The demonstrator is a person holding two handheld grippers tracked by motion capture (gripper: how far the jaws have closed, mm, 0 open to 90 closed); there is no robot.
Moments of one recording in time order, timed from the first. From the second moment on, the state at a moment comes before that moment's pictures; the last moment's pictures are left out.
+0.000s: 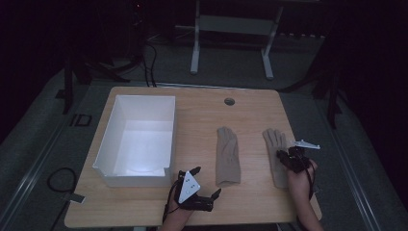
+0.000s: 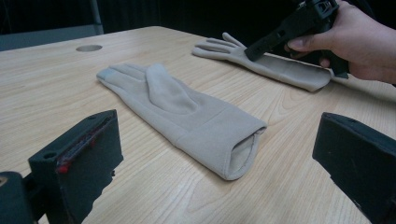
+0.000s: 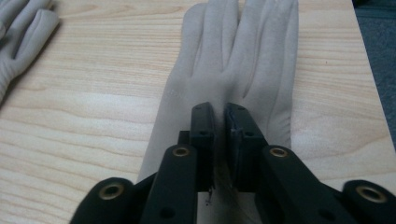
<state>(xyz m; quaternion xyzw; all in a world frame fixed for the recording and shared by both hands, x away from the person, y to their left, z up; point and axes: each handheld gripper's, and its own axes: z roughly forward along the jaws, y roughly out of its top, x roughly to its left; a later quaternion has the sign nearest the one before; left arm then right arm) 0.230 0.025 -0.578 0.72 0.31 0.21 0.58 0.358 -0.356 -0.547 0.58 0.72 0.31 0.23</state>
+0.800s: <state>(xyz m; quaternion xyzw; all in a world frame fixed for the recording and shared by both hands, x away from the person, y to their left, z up) 0.230 0.025 -0.578 0.72 0.31 0.21 0.58 0.361 -0.389 -0.536 0.43 0.82 0.32 0.19</state>
